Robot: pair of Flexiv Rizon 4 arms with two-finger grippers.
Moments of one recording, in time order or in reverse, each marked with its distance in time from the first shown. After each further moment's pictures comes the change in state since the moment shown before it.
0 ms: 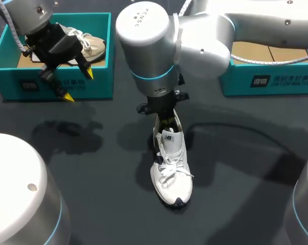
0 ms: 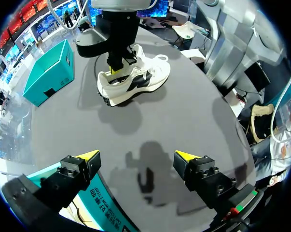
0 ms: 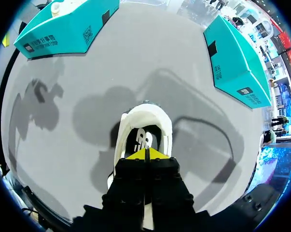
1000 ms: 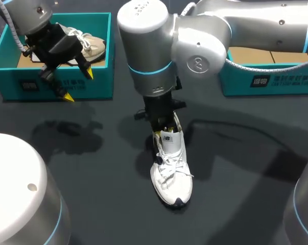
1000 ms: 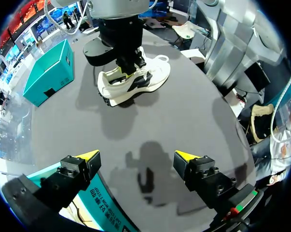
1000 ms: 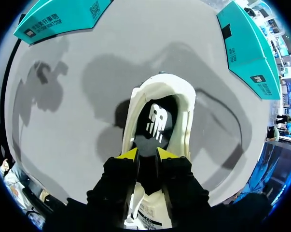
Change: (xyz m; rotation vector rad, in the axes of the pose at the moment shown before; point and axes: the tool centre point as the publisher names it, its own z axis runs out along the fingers) left arm 0.000 0.000 0.000 0.000 0.000 0.000; right arm 0.019 -0.030 0.007 0.167 0.053 -0.020
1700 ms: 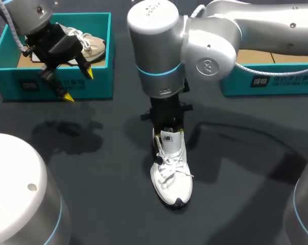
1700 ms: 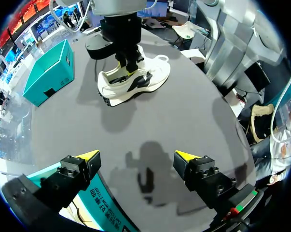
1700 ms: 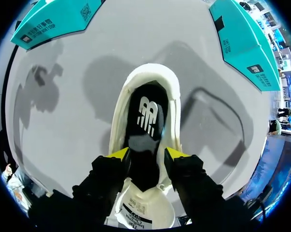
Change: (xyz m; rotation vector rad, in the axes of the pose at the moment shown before) left arm 0.000 0.000 0.000 0.000 0.000 0.000; right arm -0.013 -0.011 0.001 0.003 0.018 0.047
